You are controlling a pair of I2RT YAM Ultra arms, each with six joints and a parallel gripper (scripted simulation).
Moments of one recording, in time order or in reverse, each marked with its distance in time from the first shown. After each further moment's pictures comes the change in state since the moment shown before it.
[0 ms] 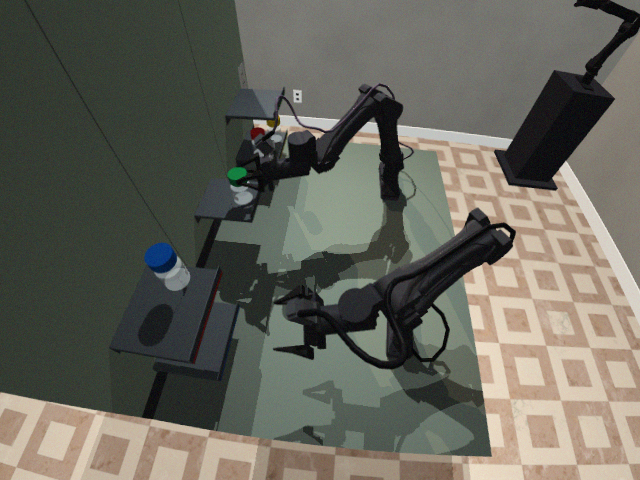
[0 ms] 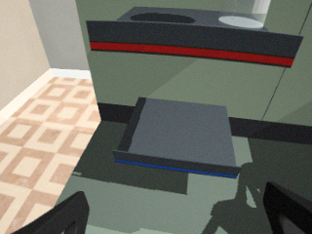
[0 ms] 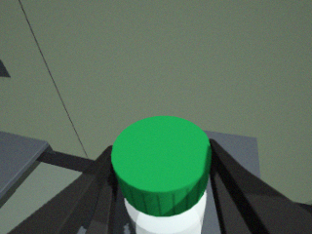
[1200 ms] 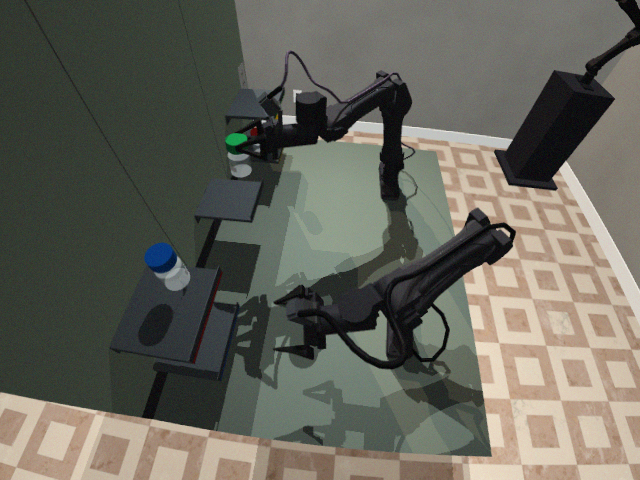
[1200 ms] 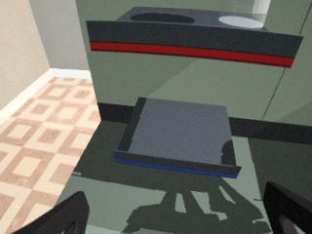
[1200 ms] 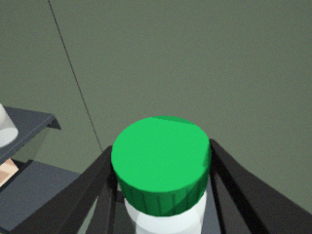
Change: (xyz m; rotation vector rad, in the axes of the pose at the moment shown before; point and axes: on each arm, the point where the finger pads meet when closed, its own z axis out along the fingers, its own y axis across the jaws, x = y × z) left arm 0.000 0.000 0.000 0.000 0.000 0.000; right arm -0.120 0.012 -0.023 -0.041 -0.051 0.024
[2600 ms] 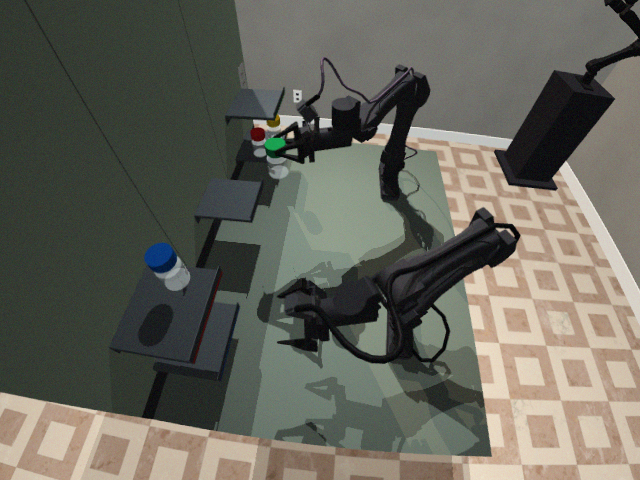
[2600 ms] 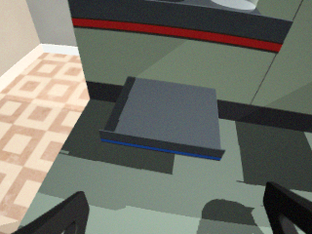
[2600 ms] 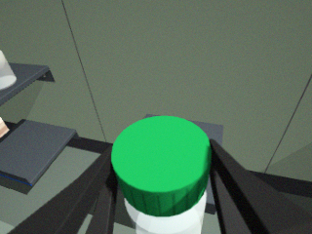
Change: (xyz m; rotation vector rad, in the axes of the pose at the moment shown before) left arm 0.006 -0.014 -0.006 0.011 0.106 -0.046; right arm 0.032 -0.008 -0.095 0.042 0.073 -0.040
